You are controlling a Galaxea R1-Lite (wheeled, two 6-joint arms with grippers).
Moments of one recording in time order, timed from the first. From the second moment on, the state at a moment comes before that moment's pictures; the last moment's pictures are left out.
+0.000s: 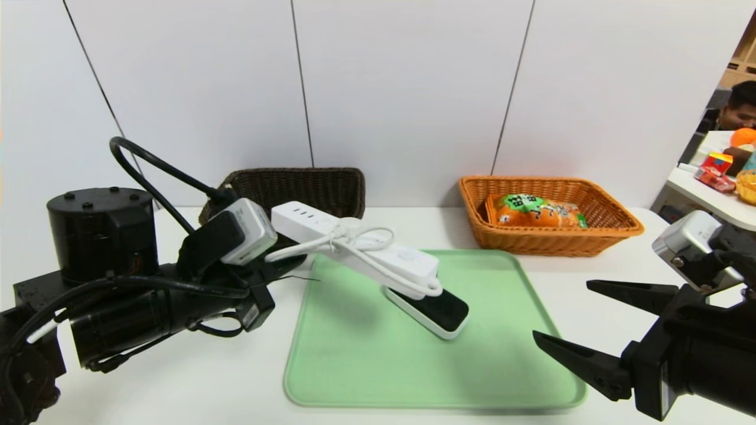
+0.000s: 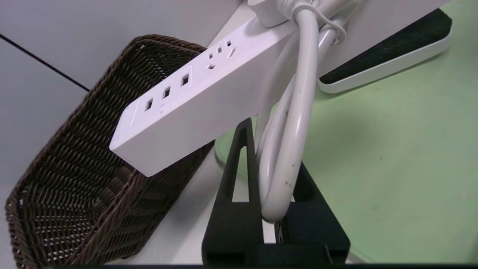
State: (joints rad) left arm -0.47 1.49 -0.57 -0.71 -0.25 0.57; right arm 0.66 1.14 -0.56 -0.16 -0.10 -0.03
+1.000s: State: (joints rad) left arm -0.36 1.56 -0.72 -0.72 -0.04 0.47; right arm 0.66 1.13 -0.56 -0.16 -0.10 -0.03
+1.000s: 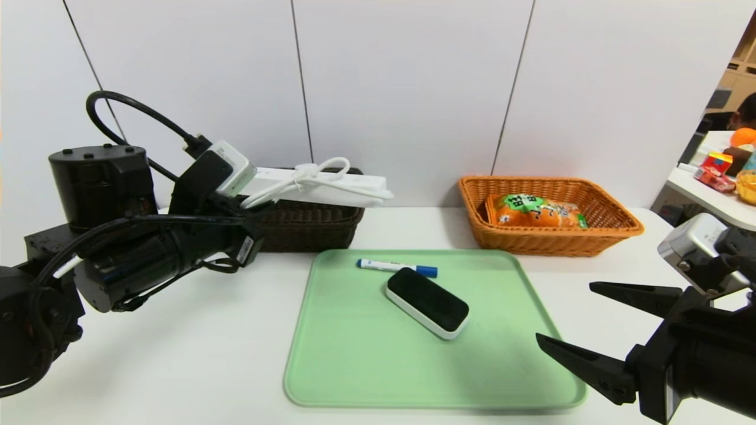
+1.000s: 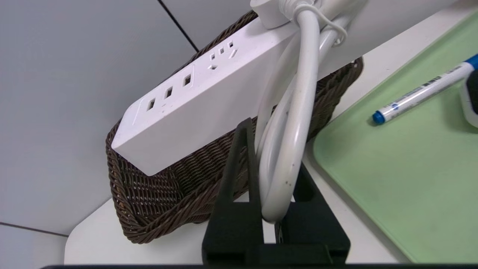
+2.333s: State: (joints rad) left arm -0.22 1.86 -0.93 -0.71 0.01 0.45; right arm 0.66 1.12 -0.54 -0.16 -0.10 -0.03
